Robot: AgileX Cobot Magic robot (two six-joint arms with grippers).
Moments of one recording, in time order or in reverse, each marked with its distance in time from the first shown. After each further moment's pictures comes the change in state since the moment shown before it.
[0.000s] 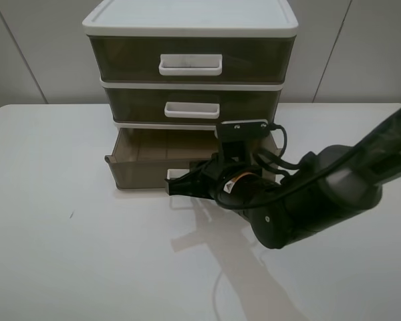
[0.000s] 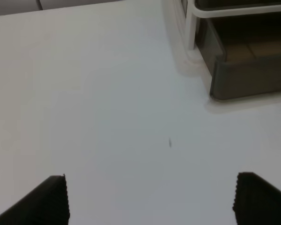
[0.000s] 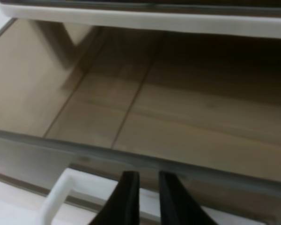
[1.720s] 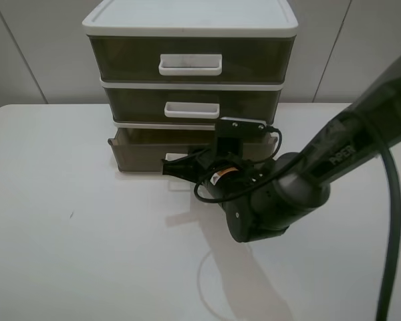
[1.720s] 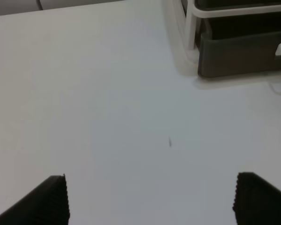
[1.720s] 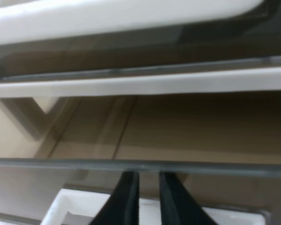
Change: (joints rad) left arm 0.000 0.000 0.000 0.000 0.000 0.000; right arm 0.000 0.154 -0.136 0.108 -0.173 0.053
